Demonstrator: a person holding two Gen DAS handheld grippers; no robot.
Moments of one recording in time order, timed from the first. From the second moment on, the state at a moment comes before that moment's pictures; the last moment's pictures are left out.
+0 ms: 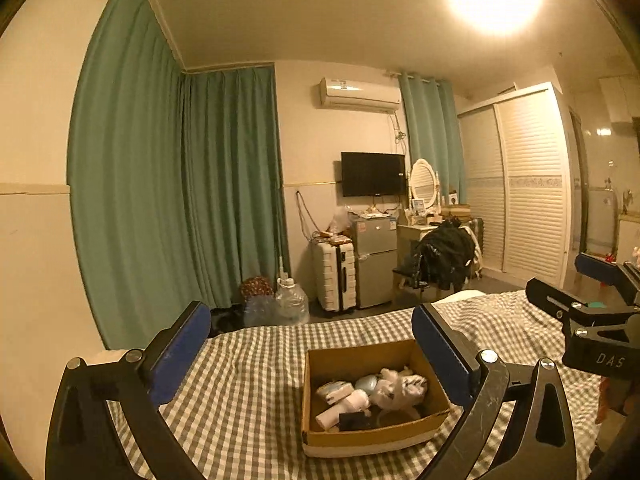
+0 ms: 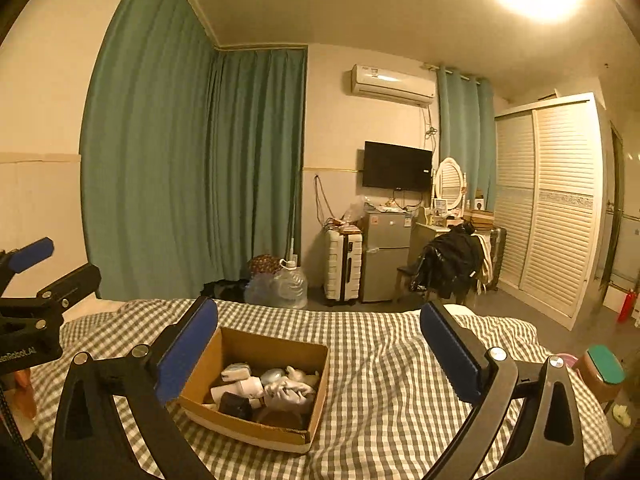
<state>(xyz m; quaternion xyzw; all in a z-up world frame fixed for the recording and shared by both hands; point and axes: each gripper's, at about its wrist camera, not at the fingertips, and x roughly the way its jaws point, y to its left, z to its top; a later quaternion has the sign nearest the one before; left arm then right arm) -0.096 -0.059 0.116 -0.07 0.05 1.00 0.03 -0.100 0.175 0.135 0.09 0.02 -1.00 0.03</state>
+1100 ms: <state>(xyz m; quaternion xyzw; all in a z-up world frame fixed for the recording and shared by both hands) -0.062 -0.066 -0.019 -0.16 0.03 0.99 -0.01 -0.064 0.160 -0.002 0.11 0.02 -0.99 -0.02</state>
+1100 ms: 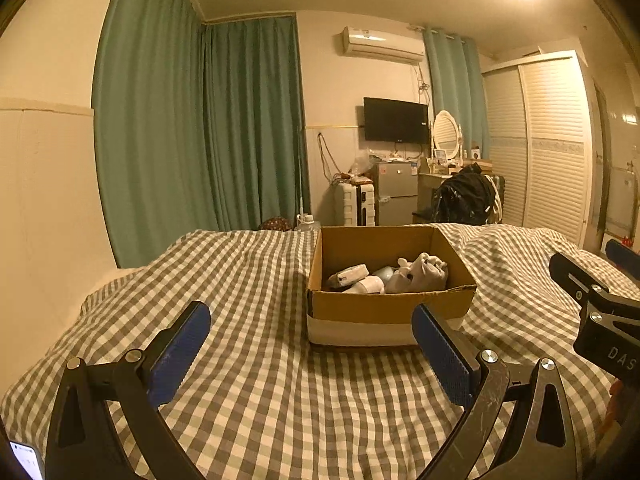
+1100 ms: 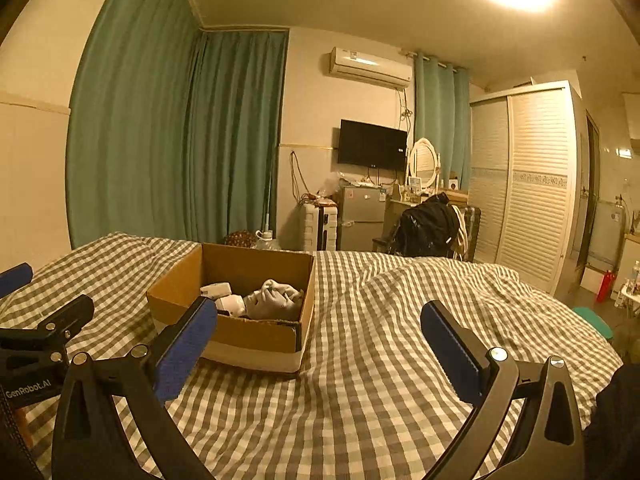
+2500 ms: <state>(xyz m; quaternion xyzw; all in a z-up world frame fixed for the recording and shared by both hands) -0.058 -0.066 -0.023 -0.17 0.02 0.99 0.00 -0.069 0.156 -0.009 0.13 0.03 -0.99 -0.03</state>
